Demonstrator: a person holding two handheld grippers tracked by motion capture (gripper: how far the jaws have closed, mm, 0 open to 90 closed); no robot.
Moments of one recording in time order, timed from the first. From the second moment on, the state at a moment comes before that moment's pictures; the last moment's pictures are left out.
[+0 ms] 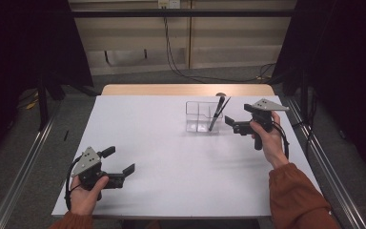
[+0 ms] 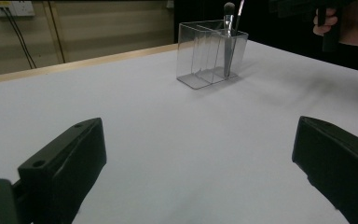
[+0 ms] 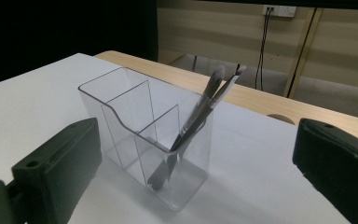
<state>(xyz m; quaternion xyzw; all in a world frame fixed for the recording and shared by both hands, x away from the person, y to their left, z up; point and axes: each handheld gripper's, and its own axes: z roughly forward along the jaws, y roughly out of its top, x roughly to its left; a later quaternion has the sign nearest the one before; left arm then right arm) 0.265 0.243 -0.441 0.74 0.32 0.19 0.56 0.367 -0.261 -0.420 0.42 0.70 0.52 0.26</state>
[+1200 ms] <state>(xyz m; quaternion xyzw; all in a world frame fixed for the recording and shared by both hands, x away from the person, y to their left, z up) 0.262 0.247 -0.440 0.73 0.33 0.20 0.56 0.297 -0.274 -0.432 0.42 0.68 0.54 0.27</state>
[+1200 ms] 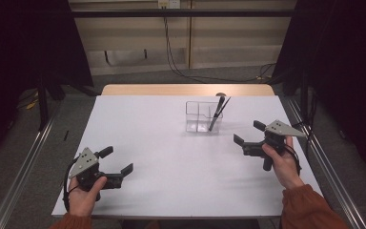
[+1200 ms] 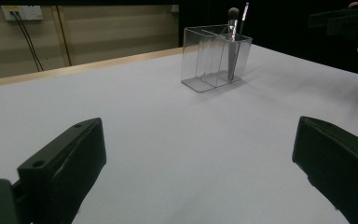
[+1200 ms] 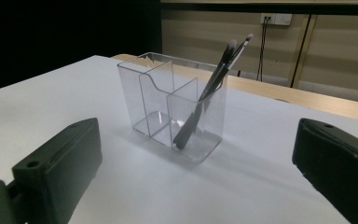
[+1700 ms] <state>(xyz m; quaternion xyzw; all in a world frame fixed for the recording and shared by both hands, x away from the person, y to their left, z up) 0.259 0.249 -0.440 0.73 0.33 0.21 0.56 0.266 -0.284 -0.437 0.42 0.67 0.54 0.28</state>
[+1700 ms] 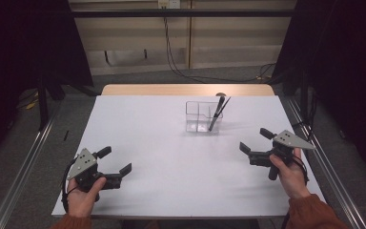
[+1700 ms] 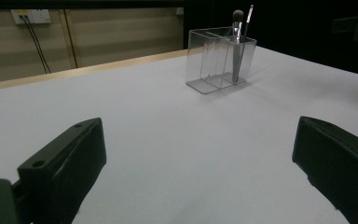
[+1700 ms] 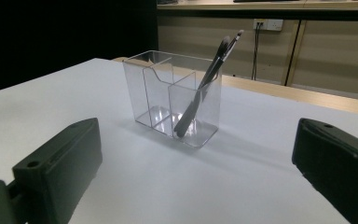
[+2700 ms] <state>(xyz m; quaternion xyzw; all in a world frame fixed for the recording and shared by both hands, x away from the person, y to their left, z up) 0.252 0.248 -0.438 0.74 0.32 0.21 0.56 0.213 -0.304 -0.450 0.44 0.66 0.55 0.27</state>
